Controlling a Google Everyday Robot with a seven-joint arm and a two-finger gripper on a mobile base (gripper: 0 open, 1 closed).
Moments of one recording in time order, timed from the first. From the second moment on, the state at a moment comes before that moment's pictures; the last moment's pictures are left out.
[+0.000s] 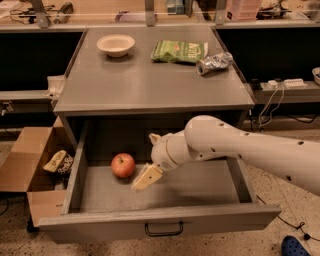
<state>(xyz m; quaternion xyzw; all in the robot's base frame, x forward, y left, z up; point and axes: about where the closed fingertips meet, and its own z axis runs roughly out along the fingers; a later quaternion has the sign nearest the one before) 0.532 0.036 0.684 -0.56 0.73 0.19 0.34</state>
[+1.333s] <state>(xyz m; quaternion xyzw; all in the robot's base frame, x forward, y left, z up) 0.558 0.094 0.631 -0.57 0.69 0.22 0.38</state>
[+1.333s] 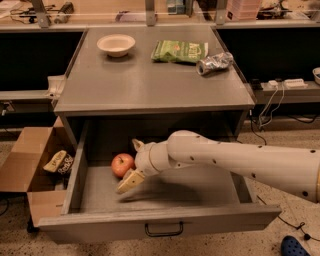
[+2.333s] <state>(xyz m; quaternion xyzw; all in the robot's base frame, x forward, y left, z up) 0.557 0.099 0.644 -0.57 0.67 0.25 0.40</state>
